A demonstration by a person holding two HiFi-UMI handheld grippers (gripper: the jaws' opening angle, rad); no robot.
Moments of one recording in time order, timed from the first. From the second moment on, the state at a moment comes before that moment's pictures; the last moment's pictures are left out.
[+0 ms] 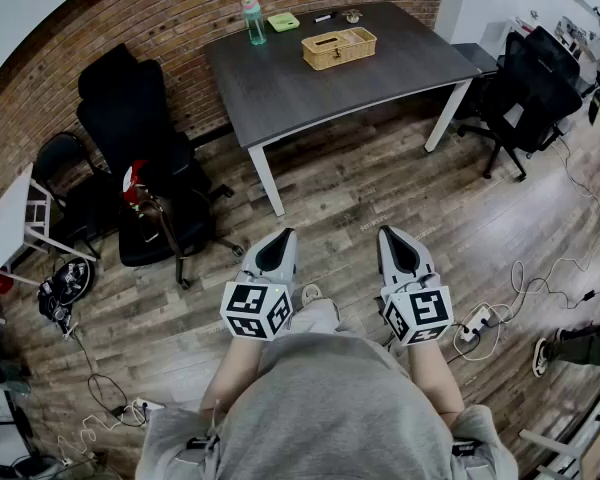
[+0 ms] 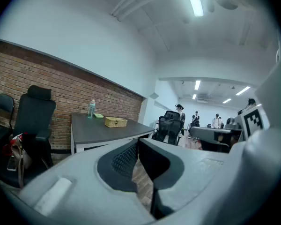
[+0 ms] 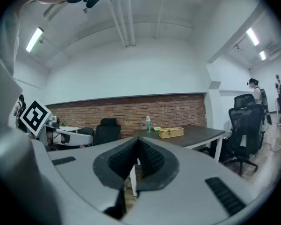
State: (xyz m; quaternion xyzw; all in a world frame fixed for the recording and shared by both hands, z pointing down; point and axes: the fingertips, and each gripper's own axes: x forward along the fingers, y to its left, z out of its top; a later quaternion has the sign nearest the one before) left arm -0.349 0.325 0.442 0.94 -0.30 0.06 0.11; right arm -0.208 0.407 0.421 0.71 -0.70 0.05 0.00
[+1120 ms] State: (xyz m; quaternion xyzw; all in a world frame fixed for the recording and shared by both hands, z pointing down) left arm -0.319 0.304 0.456 0.95 -0.29 0.07 0.13; right arm -0.194 0.383 0.442 0.70 -0.71 0.08 0.00
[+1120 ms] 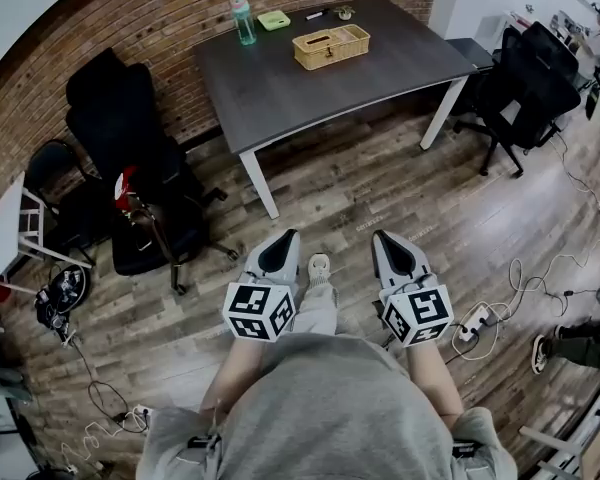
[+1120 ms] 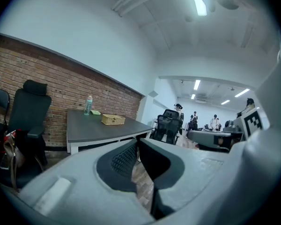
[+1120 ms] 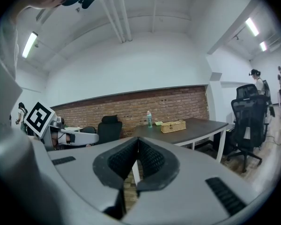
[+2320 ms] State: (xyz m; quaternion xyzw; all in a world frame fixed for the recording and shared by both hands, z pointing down) left arm -0.163 0.049 0.439 0.96 -0.24 0.08 0.12; right arm -0.055 0.119 0.430 0.69 -0.71 0.11 0.01
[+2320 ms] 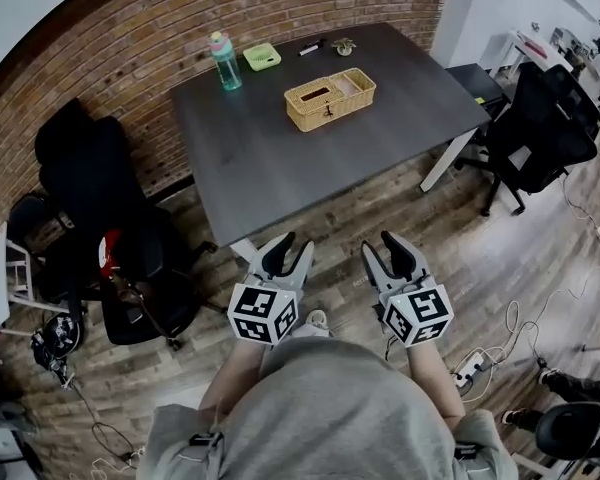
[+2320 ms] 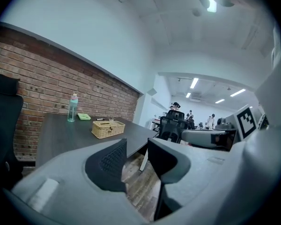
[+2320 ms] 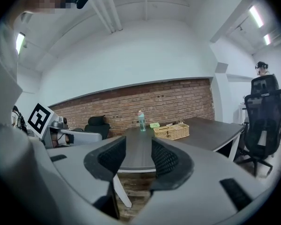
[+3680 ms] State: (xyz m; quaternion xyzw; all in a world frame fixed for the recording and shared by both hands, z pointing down) left arm -0.092 -0.115 0.454 0.95 -0.27 0.08 0.15; right arm 0.026 -0.048 0.447 0.67 -0.73 0.12 0.00
